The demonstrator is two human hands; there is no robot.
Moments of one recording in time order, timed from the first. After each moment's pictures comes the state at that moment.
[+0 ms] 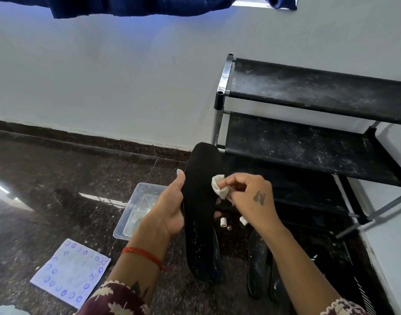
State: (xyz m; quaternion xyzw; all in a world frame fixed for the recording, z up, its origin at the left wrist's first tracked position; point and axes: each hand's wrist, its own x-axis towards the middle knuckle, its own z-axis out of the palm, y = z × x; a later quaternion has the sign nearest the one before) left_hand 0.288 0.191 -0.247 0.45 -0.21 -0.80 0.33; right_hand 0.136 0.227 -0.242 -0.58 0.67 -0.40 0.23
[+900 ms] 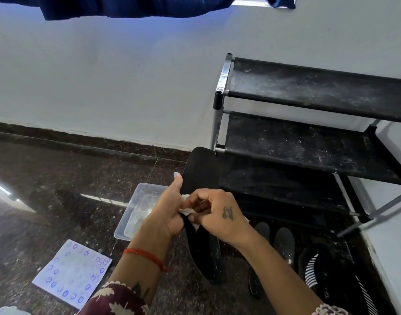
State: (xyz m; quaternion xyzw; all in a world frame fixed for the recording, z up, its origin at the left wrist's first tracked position) left_hand 0.285 0.192 -0.246 0.50 -0.21 -0.77 0.33; right_hand 0.178 0.239 -0.240 -0.65 0.56 -0.34 0.39
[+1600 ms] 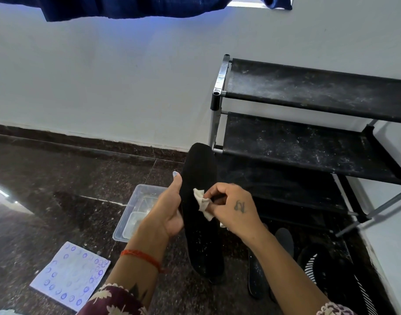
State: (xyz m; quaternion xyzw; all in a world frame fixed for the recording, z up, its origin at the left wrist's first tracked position) left_hand 0.284 0.192 -0.245 0.49 -0.19 -0.77 0.35; right_hand 0.157 0.233 -0.245 -0.59 0.68 -0.33 0.28
